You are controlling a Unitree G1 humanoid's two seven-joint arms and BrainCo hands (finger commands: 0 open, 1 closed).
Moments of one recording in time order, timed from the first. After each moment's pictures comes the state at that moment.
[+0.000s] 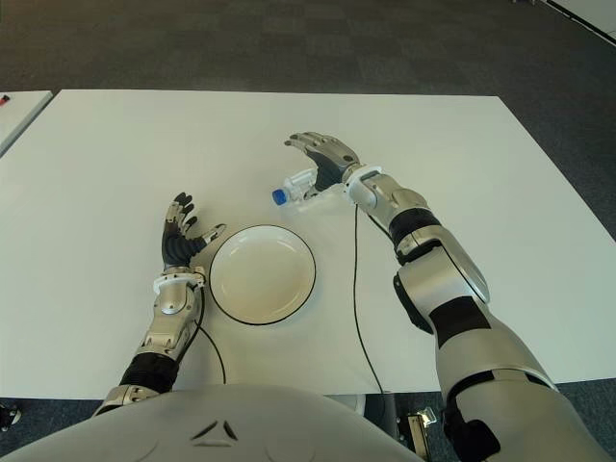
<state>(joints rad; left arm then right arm) 0.02 -0.07 0.01 0.48 0.08 -0.39 0.30 -0.91 -0.38 0.56 1.19 -0.76 -0.62 -0.22</state>
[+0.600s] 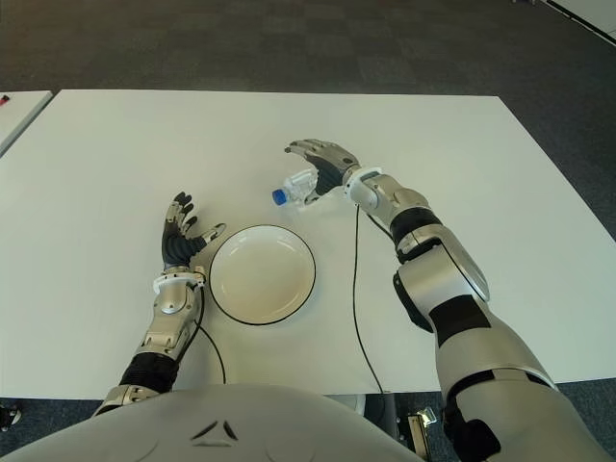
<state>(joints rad) 0.02 -0.07 0.02 0.47 0.08 -0.38 0.30 -0.92 -0.38 0.56 1.21 -0.74 -0.66 -0.14</state>
